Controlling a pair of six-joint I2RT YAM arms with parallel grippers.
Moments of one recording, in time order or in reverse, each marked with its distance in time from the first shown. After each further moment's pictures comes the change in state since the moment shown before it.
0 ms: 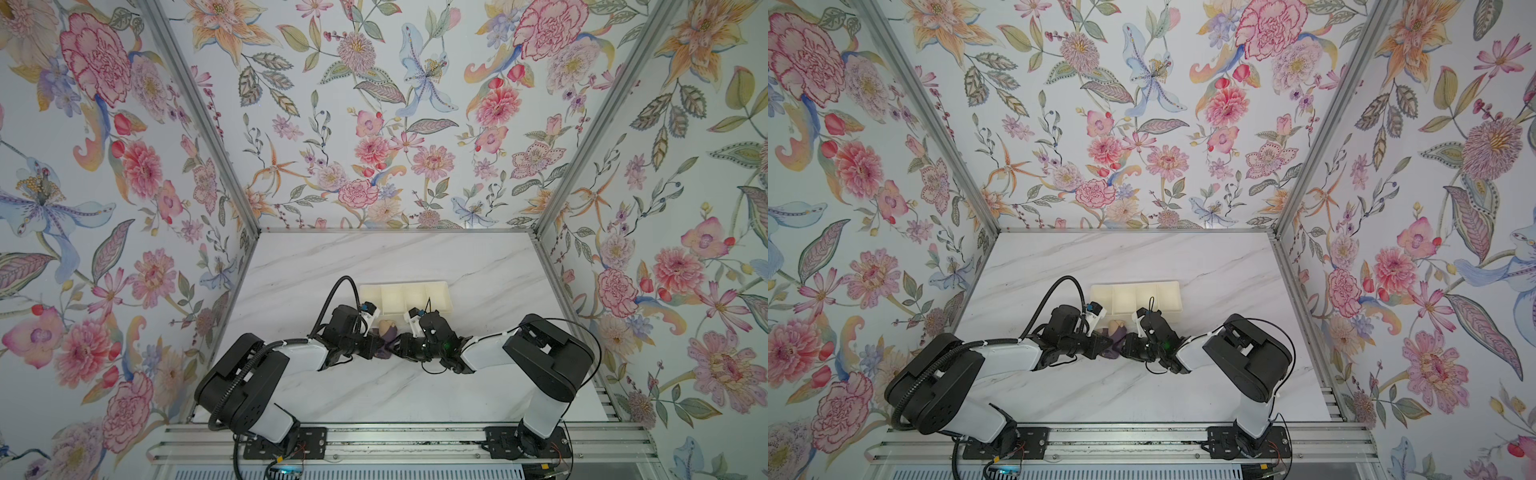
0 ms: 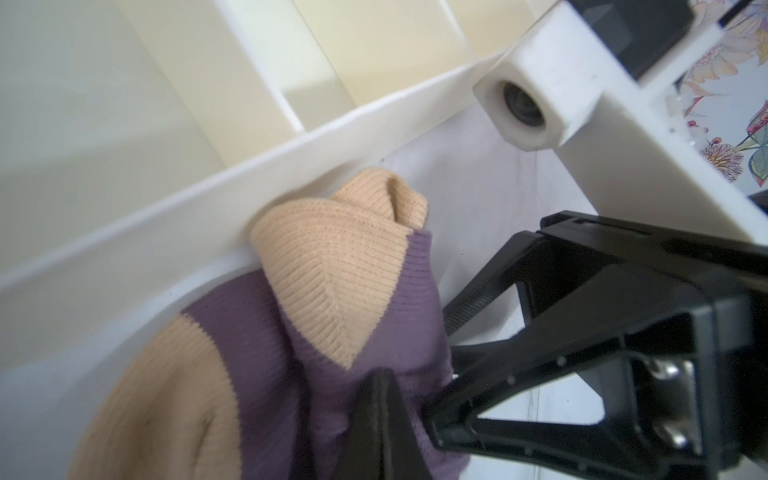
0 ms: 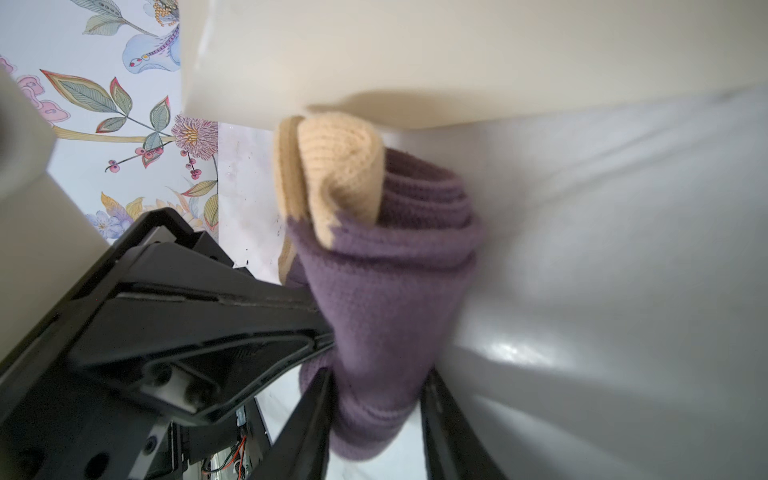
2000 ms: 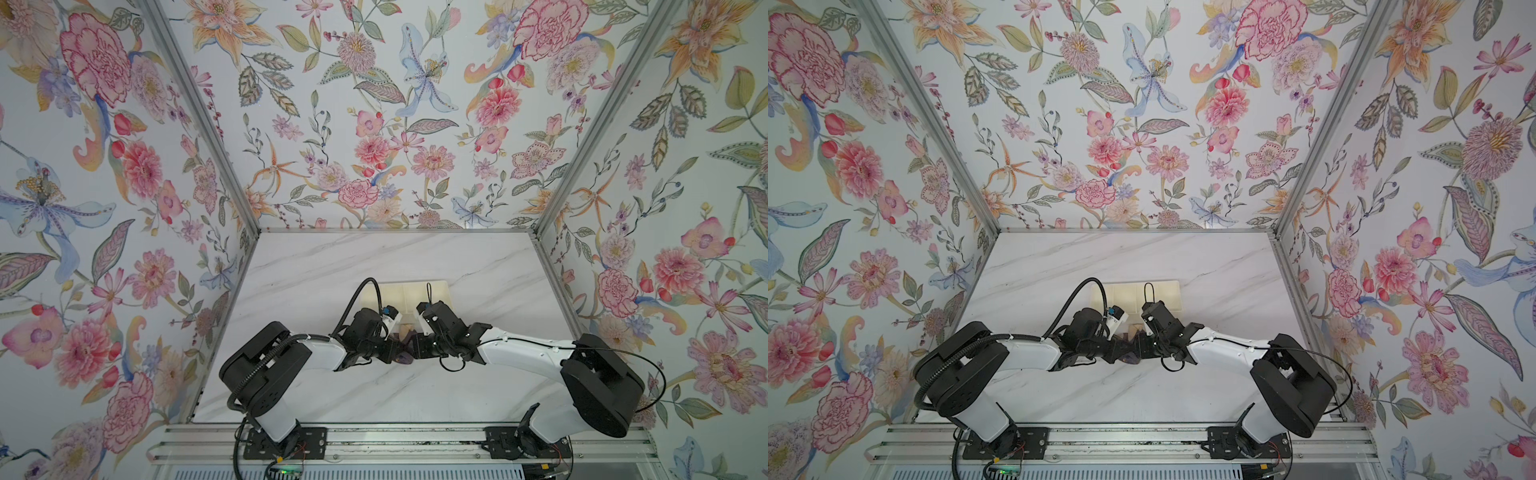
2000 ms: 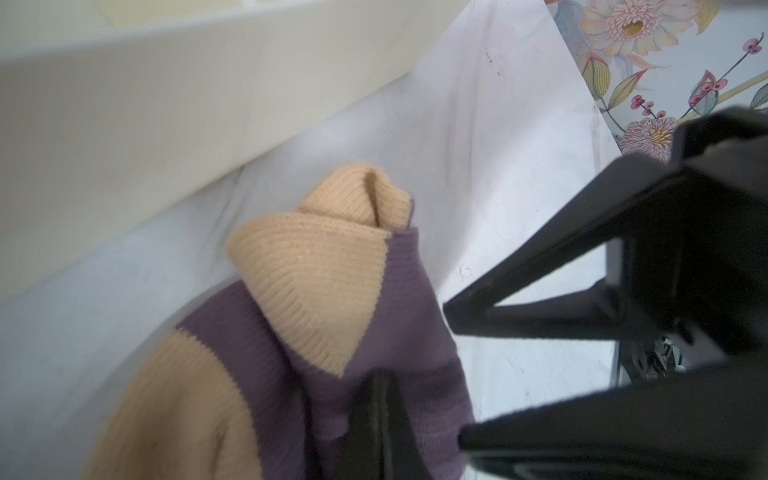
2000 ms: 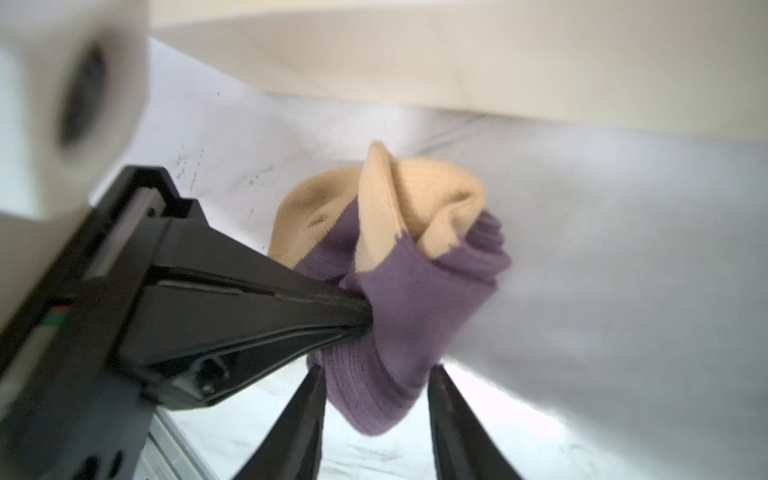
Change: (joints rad) left arm -0.172 0.135 0.082 0.109 -0.001 -0.086; right arm -0.019 -0.300 0.134 -0.728 0.217 -0.367
